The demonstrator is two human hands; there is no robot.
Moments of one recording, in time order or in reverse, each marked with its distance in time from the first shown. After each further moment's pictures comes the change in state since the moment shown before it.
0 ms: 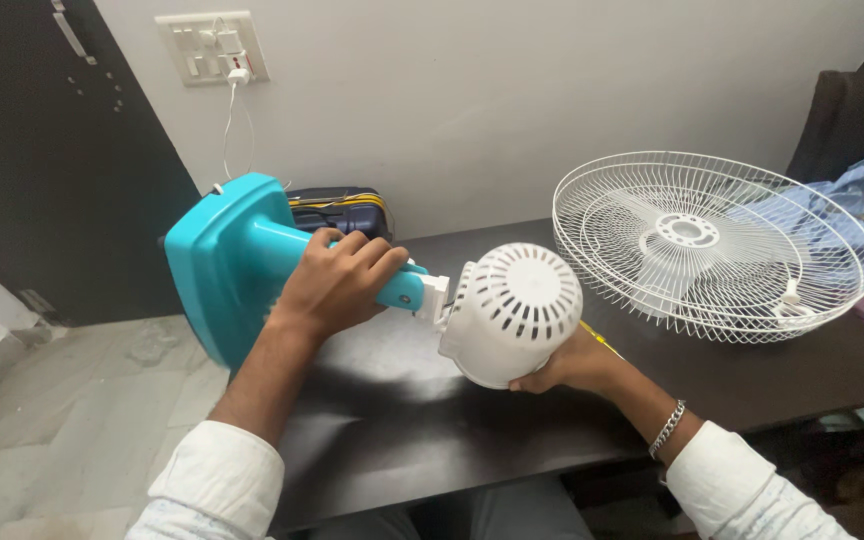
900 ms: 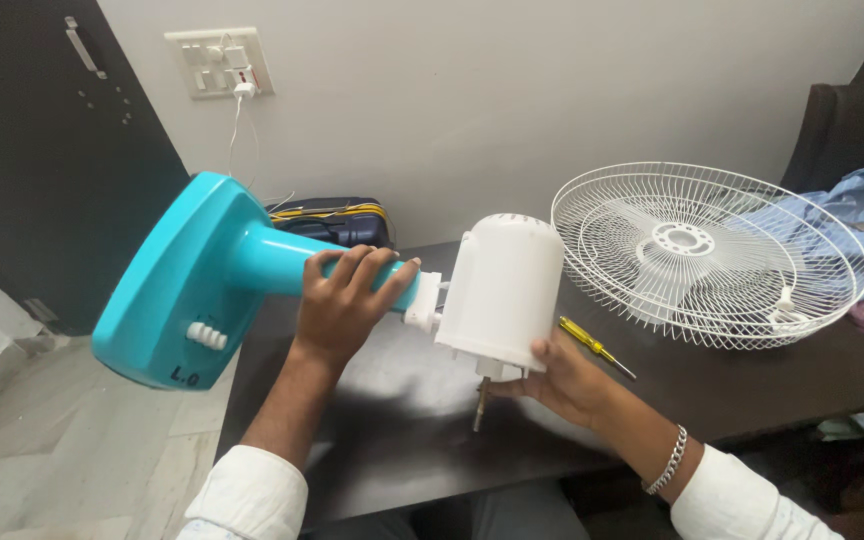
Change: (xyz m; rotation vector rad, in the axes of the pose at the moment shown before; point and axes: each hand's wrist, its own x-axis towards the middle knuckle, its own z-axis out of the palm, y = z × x) left_hand -0.020 0.024 0.015 0.222 0.269 -0.122; right_hand -0.010 0.002 0.030 0.848 -0.058 0.041
